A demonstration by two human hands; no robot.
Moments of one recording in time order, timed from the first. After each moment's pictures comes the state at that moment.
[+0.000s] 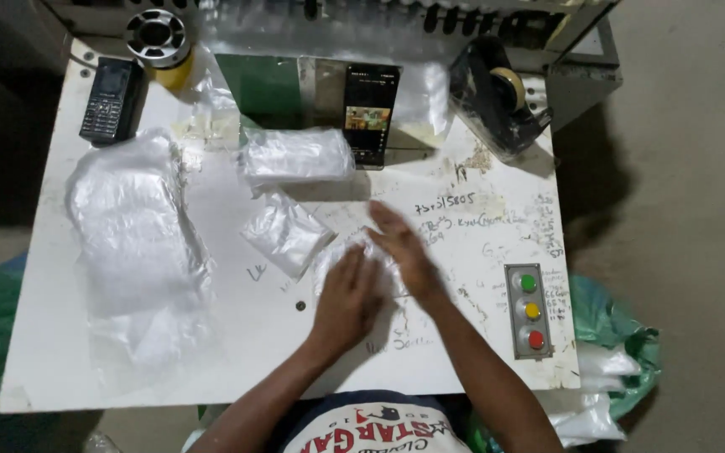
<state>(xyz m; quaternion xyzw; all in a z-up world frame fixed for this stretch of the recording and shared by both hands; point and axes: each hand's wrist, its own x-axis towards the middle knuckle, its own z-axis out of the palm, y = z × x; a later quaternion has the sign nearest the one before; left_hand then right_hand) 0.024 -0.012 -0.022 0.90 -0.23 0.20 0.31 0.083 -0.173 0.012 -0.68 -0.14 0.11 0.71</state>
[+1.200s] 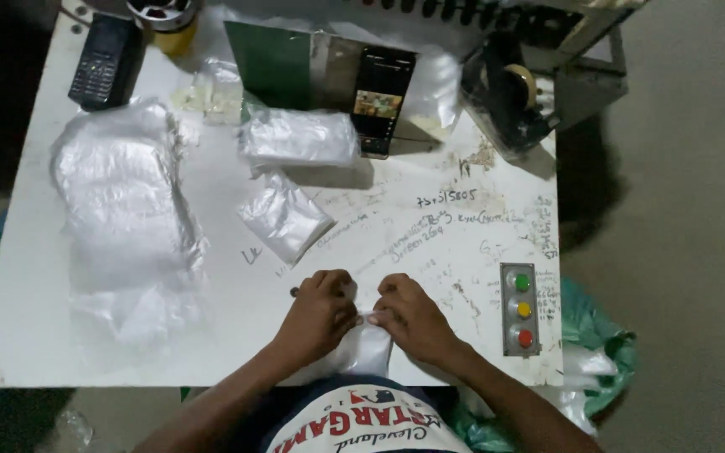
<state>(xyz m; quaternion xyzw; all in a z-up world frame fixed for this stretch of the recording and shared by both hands) 0.005 0.039 0.029 0.91 -0.32 -0.03 0.27 -0.007 -0.194 0.046 -0.92 -0.22 0.15 0.31</state>
